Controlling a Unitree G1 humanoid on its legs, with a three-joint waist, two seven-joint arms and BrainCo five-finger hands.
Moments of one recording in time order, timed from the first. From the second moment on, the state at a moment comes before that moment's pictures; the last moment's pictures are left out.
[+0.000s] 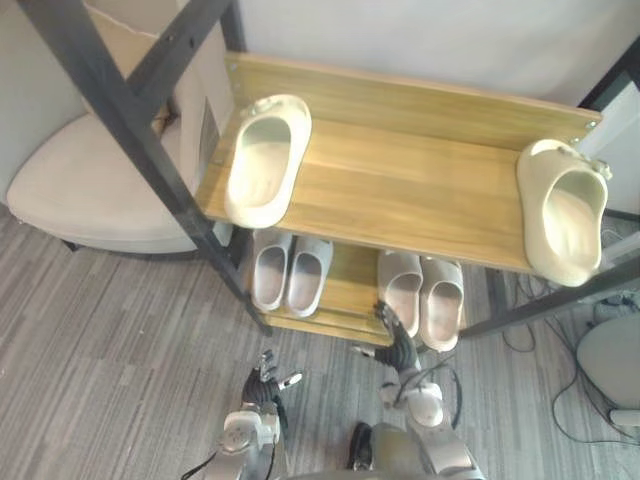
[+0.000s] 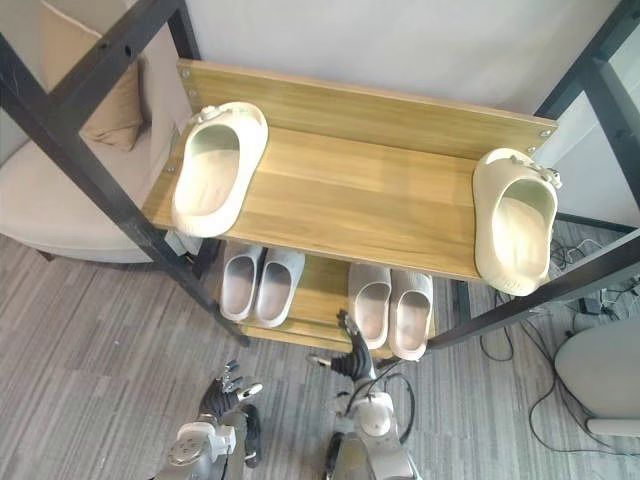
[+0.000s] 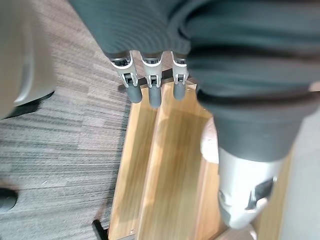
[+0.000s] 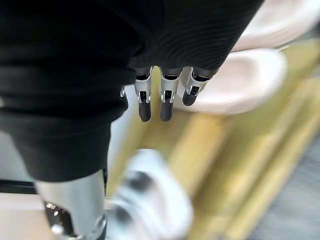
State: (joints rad) left arm 0.14 0.08 -0.17 0.64 -0.14 -0.19 0.08; right arm 0.17 -0.06 0.14 0.41 -0.28 -0.13 -0.13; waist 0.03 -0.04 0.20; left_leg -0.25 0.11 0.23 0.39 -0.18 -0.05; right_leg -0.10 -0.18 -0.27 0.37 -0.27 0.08
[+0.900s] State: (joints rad) left arm 0.39 0.15 -0.32 -0.05 0.06 -0.26 0.05; right arm 0.13 -0.12 -0.11 0.98 -0.30 -0.08 -0.17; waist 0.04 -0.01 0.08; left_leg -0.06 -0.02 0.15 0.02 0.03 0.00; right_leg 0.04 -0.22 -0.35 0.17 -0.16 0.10
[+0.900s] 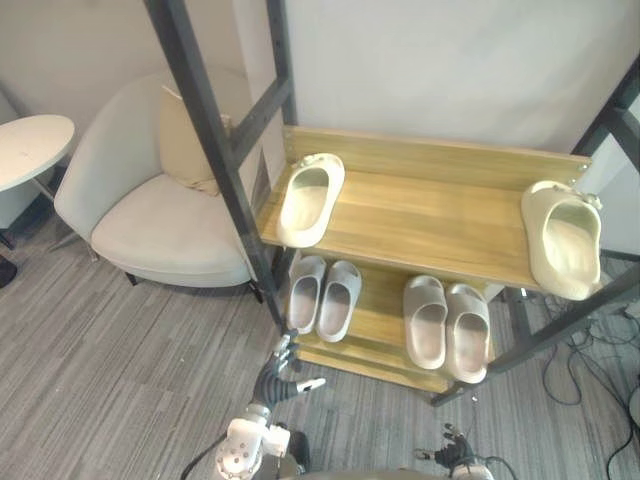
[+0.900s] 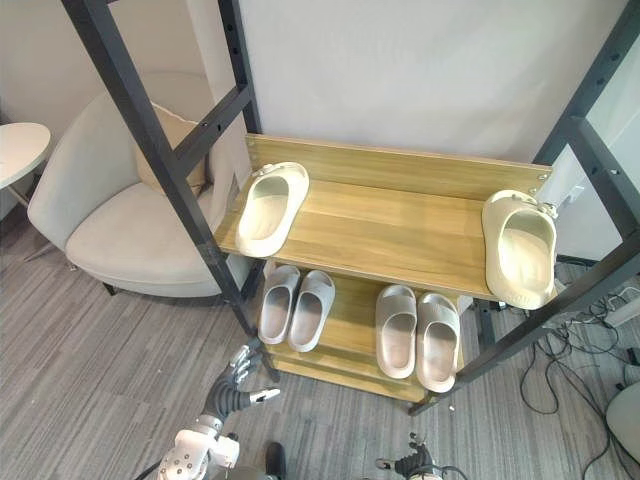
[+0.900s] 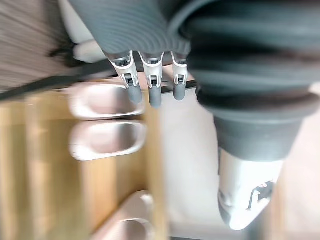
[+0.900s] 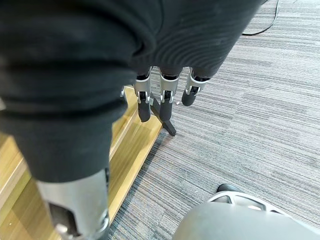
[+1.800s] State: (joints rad) left arm -0.04 0.15 -0.47 -0.46 0.20 -0.32 0.22; right arm 0.12 -0.15 -0.03 1.09 -0.31 -0.08 -0.16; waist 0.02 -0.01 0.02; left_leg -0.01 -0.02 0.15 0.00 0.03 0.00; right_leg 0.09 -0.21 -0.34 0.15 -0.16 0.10
